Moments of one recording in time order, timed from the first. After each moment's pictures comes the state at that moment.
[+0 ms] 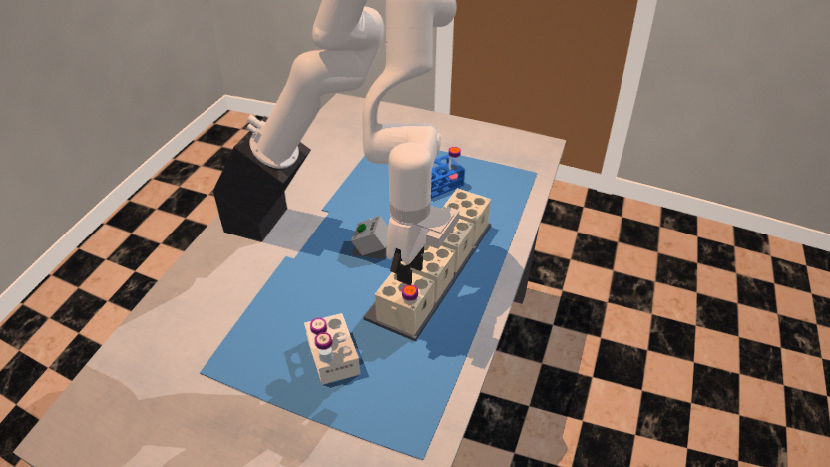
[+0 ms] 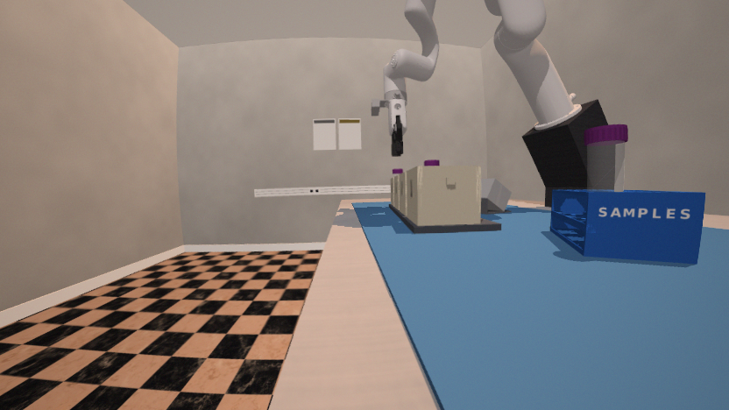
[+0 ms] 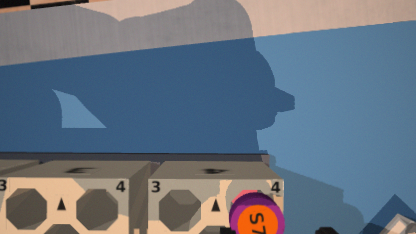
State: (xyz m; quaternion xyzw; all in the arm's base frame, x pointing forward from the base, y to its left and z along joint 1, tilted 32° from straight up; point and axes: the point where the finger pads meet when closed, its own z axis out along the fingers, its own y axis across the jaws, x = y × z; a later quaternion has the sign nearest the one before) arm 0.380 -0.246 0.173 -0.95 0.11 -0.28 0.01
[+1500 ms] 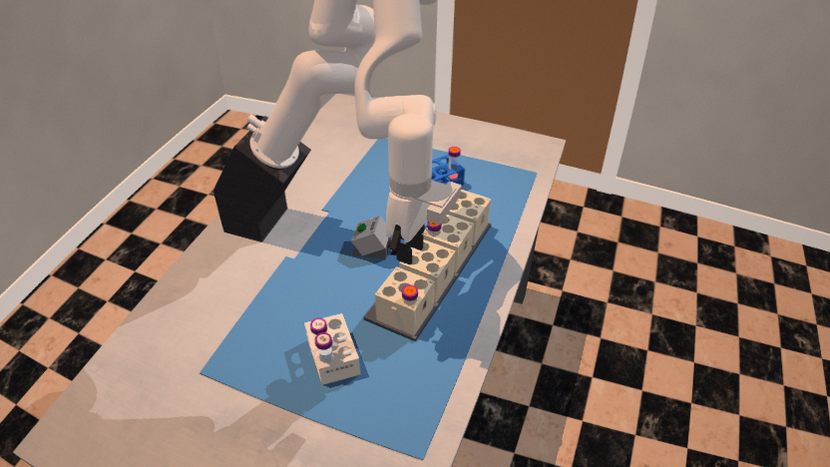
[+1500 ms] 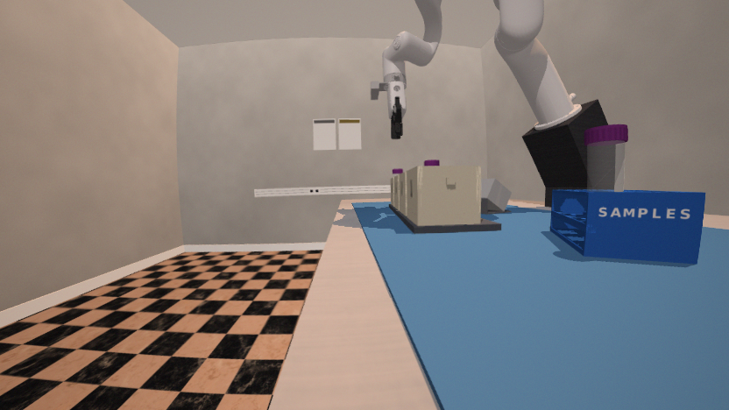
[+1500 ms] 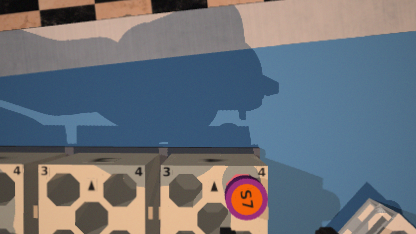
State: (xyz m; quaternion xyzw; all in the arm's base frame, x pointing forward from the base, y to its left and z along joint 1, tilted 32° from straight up) arm 0.348 -0.243 0.222 -0.95 0.11 -0.28 0.01
